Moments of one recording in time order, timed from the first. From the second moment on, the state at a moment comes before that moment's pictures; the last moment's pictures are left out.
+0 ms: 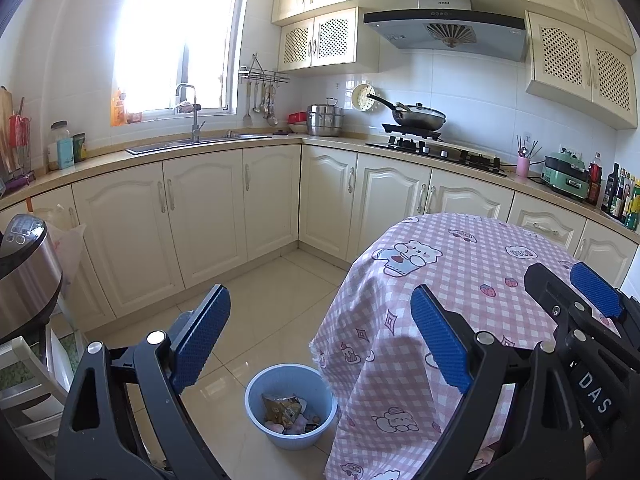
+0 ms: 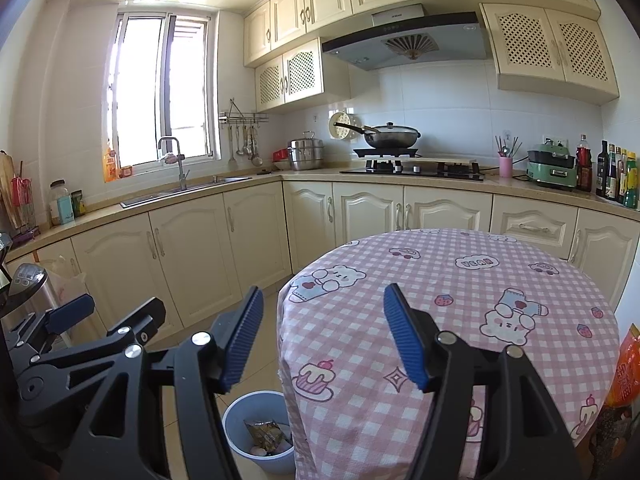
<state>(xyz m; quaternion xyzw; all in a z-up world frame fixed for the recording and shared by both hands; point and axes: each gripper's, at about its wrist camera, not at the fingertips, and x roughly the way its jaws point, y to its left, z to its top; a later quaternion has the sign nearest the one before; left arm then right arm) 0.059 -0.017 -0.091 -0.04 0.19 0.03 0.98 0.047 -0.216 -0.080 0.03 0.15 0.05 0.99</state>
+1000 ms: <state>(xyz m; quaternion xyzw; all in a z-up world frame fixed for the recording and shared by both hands) 0.059 -0.019 -0.091 -0.04 0.19 0.04 0.98 0.046 -0.217 -0.081 0.03 0.15 0.04 0.99</state>
